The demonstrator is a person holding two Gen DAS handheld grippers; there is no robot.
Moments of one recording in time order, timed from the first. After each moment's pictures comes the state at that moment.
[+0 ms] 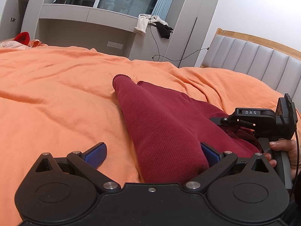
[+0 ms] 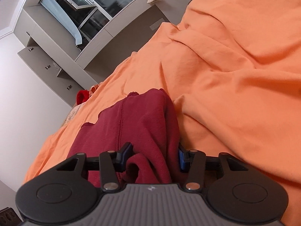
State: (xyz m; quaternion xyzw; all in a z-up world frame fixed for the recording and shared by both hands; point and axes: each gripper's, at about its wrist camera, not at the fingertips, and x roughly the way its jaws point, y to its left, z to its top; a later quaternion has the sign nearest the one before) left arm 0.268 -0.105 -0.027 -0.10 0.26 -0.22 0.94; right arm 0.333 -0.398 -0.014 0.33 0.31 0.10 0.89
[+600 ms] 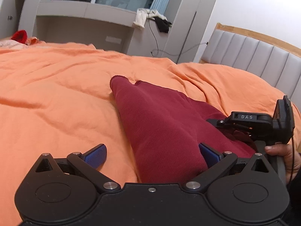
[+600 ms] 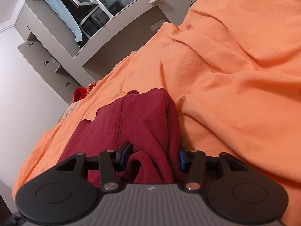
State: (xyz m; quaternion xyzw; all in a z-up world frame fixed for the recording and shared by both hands) left arm 0.280 -0.106 -0.011 -0.09 0.28 -0.23 0.93; right arm 0.332 -0.392 -0.012 0.31 0.31 0.10 0.89
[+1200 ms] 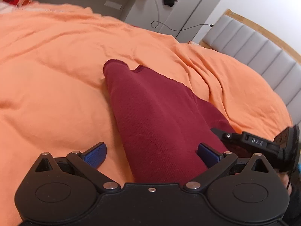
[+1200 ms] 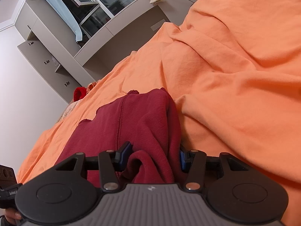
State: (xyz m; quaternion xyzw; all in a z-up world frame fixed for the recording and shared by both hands) left arm 0.359 -0.113 -0.016 -0.14 0.38 -0.26 0.88; right arm 0.333 -0.392 -0.012 0.31 0.31 0.10 0.89
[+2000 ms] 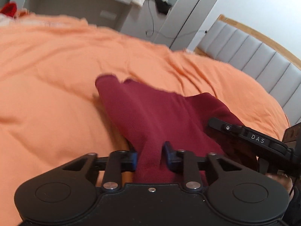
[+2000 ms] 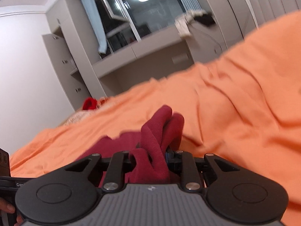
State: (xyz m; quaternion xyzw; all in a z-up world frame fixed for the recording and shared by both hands) left arm 0.352 -0.111 0.007 -0.13 0.34 -0.27 0.89; right arm 0.317 -0.334 0.047 0.20 0.18 0.11 0.96
